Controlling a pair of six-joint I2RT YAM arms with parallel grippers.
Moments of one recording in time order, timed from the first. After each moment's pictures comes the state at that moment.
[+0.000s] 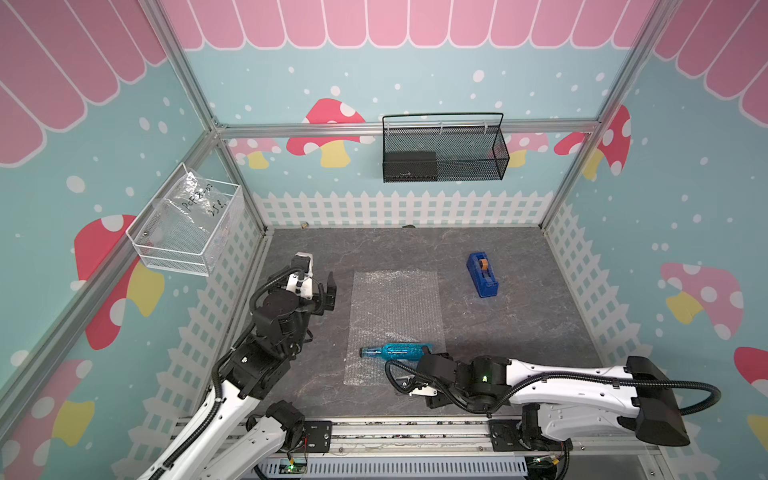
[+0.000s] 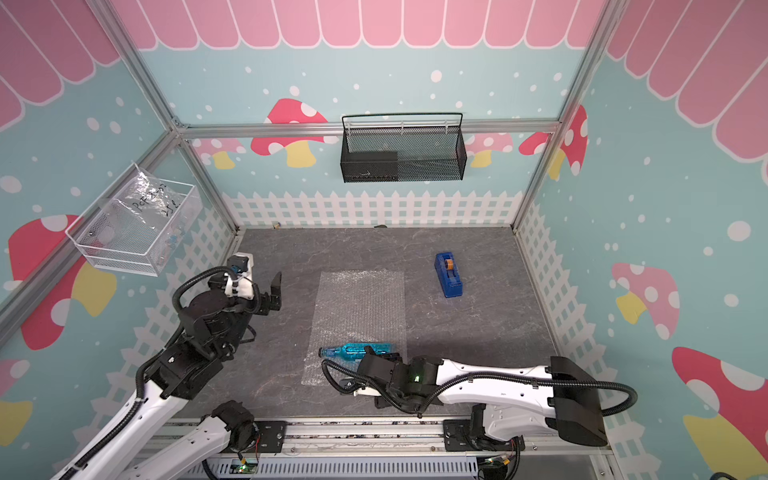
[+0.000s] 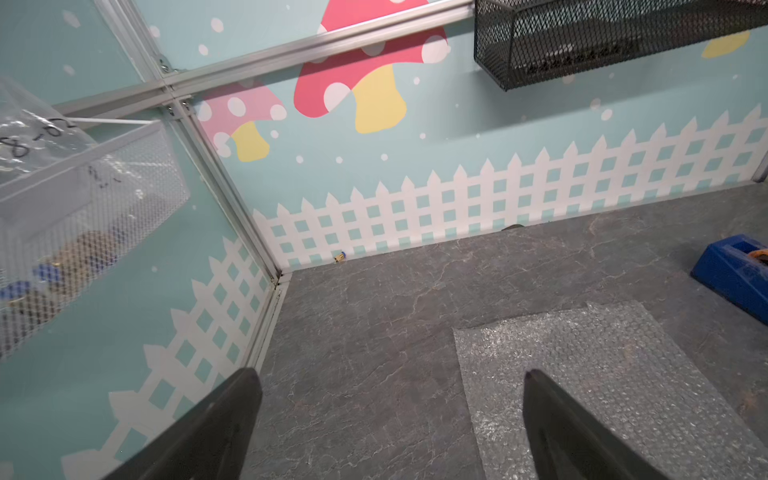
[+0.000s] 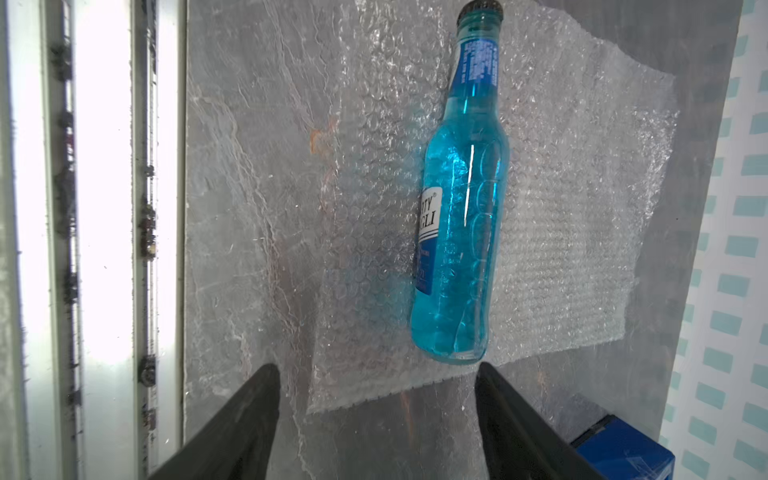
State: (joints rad) left arm -0.51 0.78 0.87 -0.30 -0.49 0.11; right arm 1.33 1.25 0.80 -0.64 0.30 -0.49
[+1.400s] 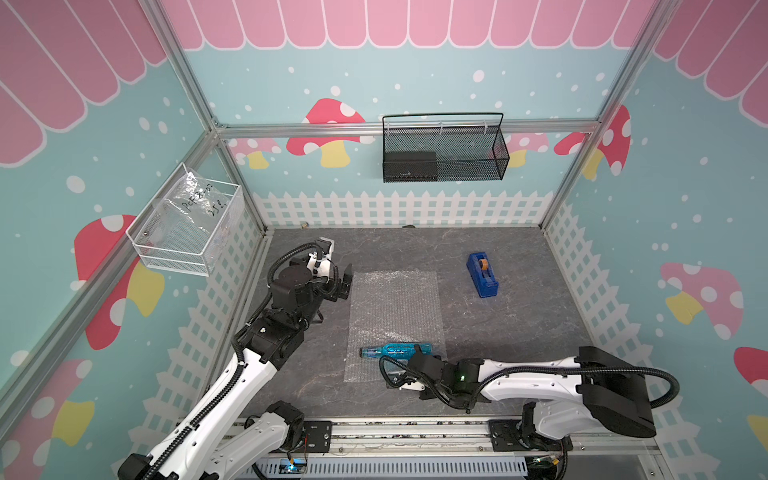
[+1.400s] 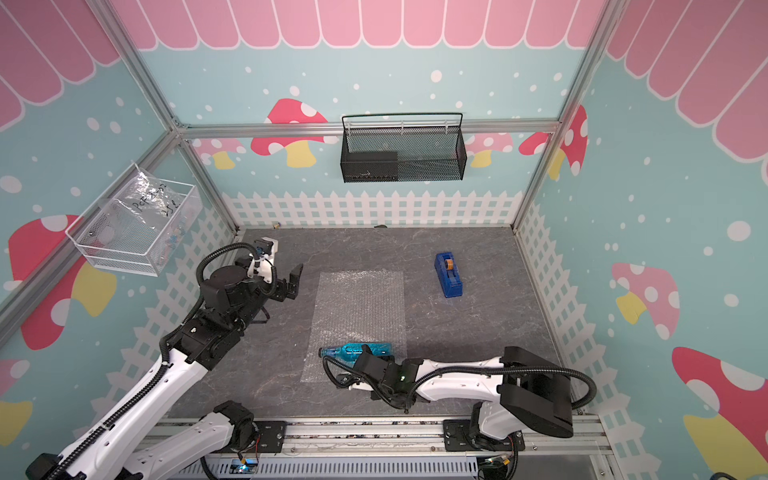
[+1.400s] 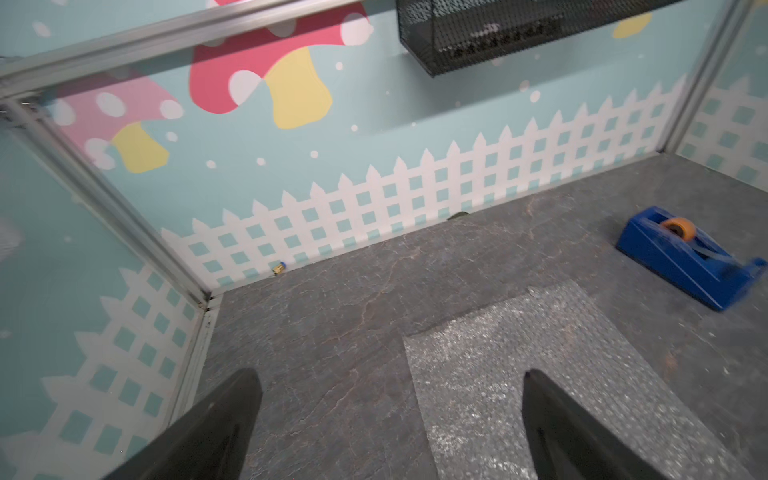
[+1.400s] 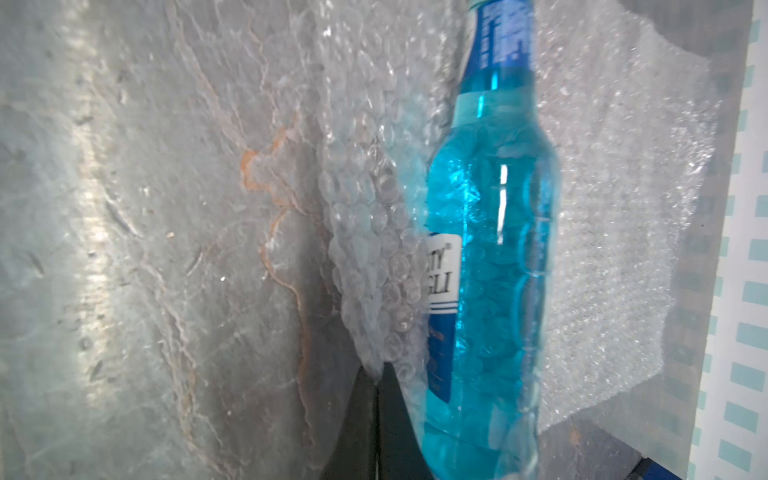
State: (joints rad) left arm -0.43 0.91 0.88 -0.24 -0.17 0.16; right arm 1.23 1.39 0.68 -0.29 0.29 -0.57
